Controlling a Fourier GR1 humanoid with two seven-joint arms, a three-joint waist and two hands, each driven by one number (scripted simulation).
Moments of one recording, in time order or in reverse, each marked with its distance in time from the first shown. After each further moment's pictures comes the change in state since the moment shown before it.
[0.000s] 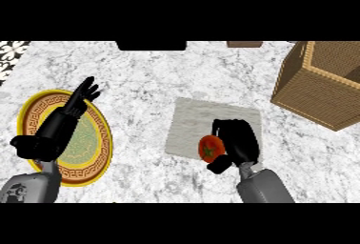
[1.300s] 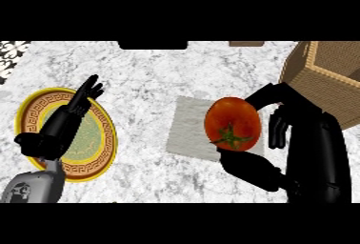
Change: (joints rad) left arm -0.014 -0.024 -0.007 -0.016 -0.007 0.004 0.031; right arm -0.178 0.005 0.033 -0.792 -0.159 -0.029 0.672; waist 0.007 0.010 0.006
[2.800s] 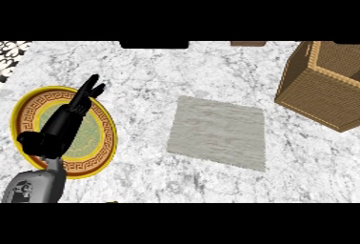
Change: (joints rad) left arm -0.009 -0.007 0.008 0.014 -0.012 -0.012 -0.010; right arm -0.381 -0.345 -0.710 0.762 -0.209 -0.214 -0.348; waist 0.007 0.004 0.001
